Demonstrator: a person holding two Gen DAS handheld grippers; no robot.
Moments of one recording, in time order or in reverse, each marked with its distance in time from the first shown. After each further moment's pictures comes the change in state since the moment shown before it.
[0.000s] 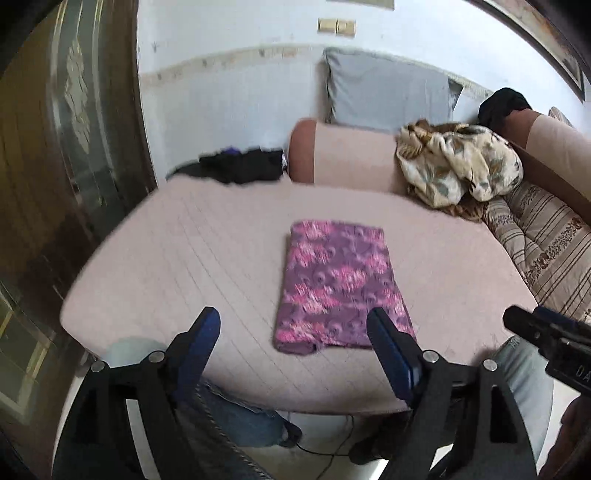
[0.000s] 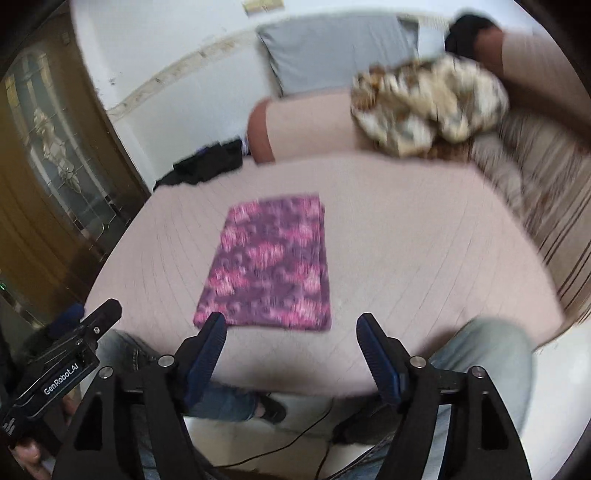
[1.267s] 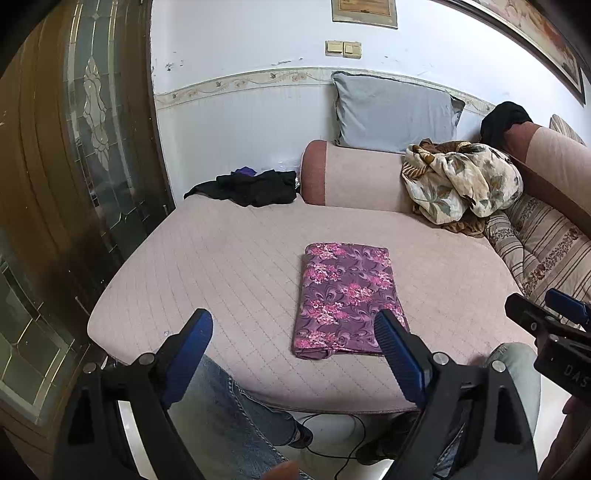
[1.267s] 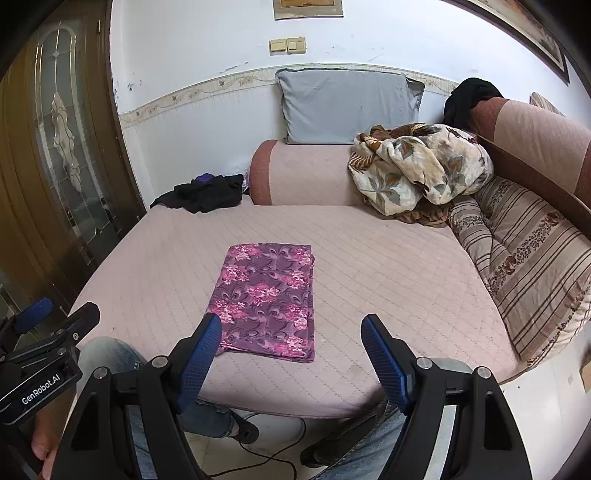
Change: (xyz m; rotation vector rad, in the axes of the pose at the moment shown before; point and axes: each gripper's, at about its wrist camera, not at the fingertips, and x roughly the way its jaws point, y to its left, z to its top) left arm -0.059 0.006 0.014 -0.018 -0.034 0.046; right arm -0.053 0.030 0.018 -0.104 -0.086 -0.100
